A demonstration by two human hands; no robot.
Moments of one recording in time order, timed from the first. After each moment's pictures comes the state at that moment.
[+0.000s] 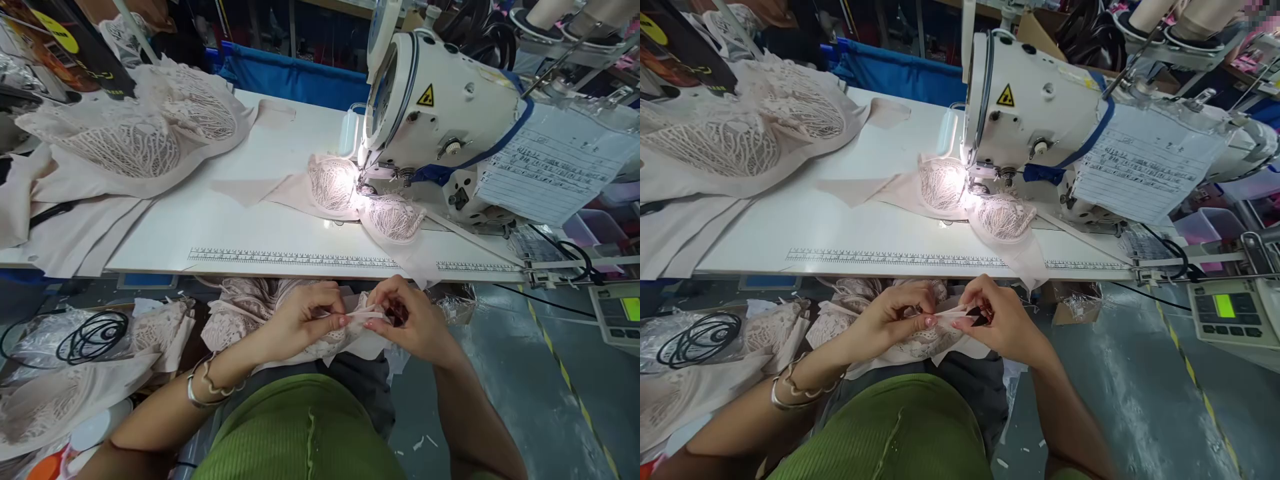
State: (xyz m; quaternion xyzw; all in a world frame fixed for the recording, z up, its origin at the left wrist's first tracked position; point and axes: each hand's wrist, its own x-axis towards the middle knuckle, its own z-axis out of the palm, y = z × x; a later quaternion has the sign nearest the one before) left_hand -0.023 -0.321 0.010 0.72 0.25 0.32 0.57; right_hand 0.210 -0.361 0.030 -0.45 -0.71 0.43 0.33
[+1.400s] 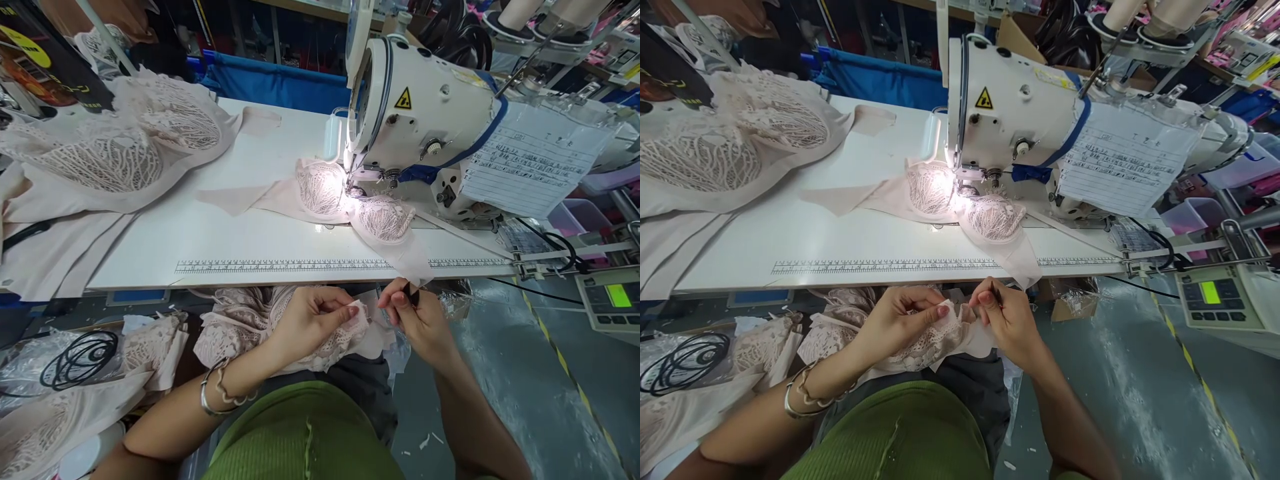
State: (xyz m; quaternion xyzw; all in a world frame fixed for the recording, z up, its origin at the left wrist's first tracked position) left_hand 0.006 -0.324 0.013 0.58 0.38 0.29 0.66; right_hand 0.212 -0.369 0.030 -0.51 -0.63 0.40 0.42
